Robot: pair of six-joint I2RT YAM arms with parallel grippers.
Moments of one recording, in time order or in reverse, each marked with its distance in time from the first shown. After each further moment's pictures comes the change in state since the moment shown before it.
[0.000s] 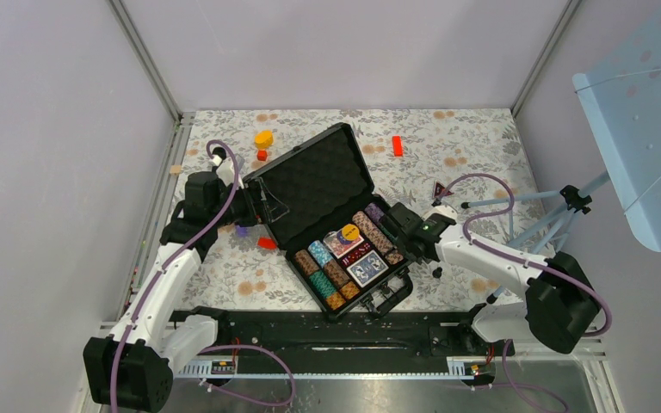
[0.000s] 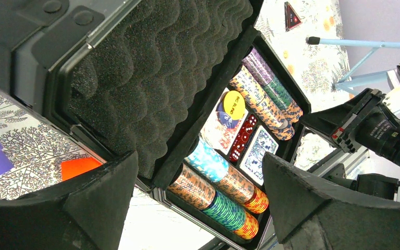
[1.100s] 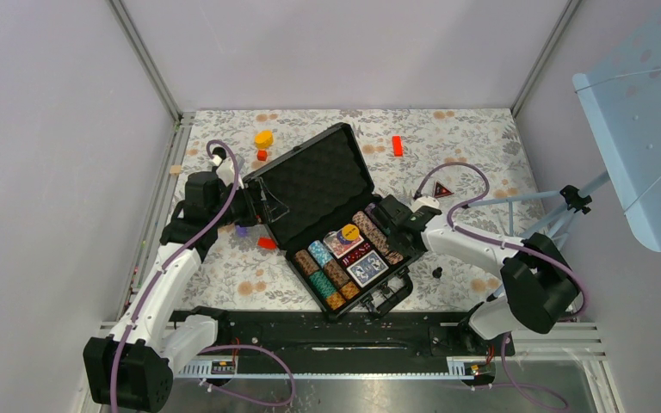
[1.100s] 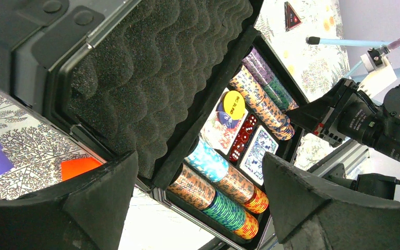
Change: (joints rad) left arm 0.000 0.000 0.000 0.000 0.000 0.000; right arm -0.019 0.154 0.052 0.103 -0.094 -0.221
